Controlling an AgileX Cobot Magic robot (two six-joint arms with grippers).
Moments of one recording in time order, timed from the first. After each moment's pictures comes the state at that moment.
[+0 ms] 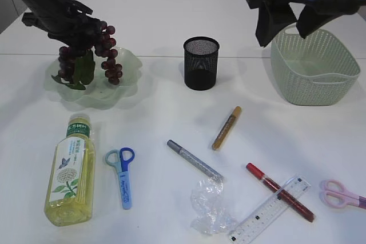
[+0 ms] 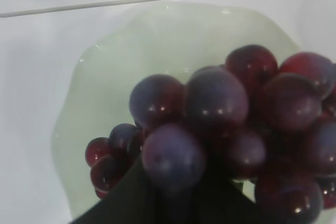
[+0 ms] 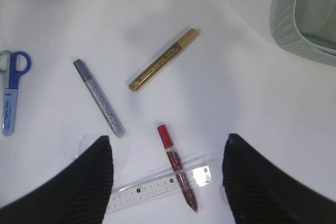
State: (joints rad) left arm -0.21 2.20 -1.91 0.10 0.80 -0.15; right arm 0.48 1.57 -1.59 -0.10 1.25 0.18
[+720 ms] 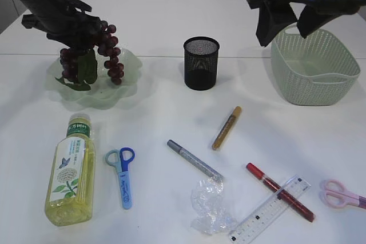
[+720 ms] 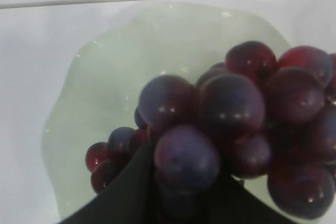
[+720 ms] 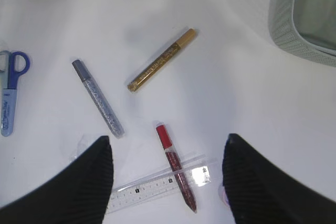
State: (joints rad) left arm -0.20 2.20 -1.91 0.07 0.80 -0.18; right arm 0.48 1.57 -1.59 -0.10 1.25 0.18
